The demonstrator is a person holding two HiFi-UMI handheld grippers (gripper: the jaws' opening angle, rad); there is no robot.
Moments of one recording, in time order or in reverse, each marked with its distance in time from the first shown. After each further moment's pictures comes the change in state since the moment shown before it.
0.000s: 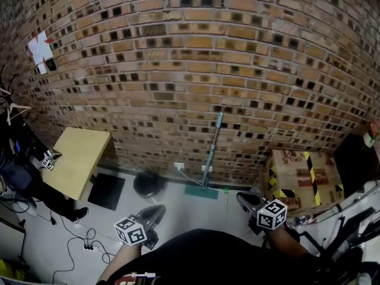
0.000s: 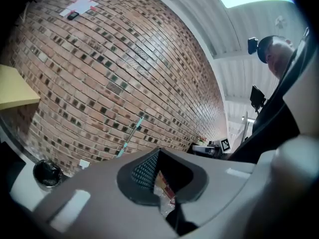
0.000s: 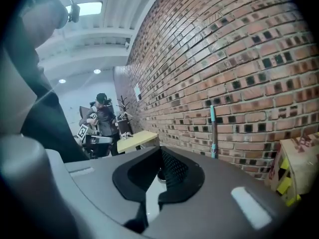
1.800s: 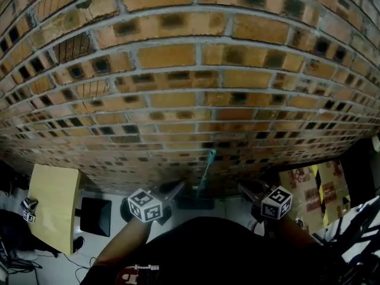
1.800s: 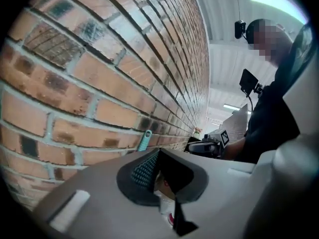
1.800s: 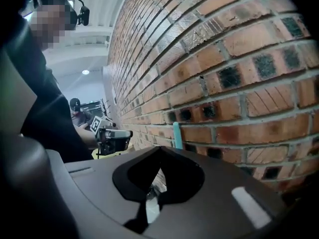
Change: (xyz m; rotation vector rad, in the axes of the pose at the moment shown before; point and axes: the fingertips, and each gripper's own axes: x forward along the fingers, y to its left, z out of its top) left arm 0.374 0.139 0.133 0.144 0.166 -0.288; right arm 0.167 -0.249 0.115 0.048 -0.026 -0.079
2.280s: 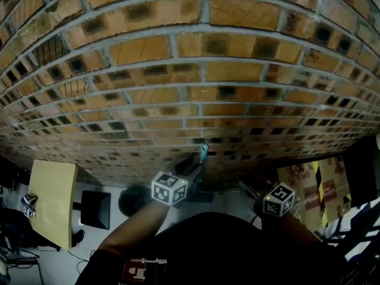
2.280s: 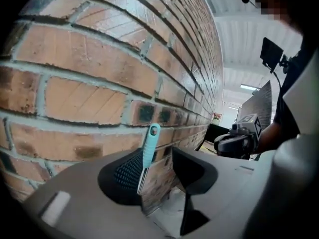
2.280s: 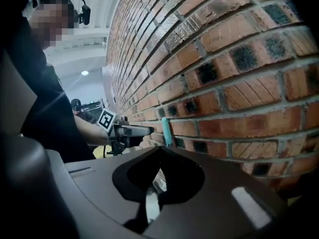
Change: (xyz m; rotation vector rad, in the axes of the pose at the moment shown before) left arm 0.109 0.018 -0.012 0.091 0.130 0.200; right arm -0.020 -0.037 -0.009 0.022 0.018 0.016
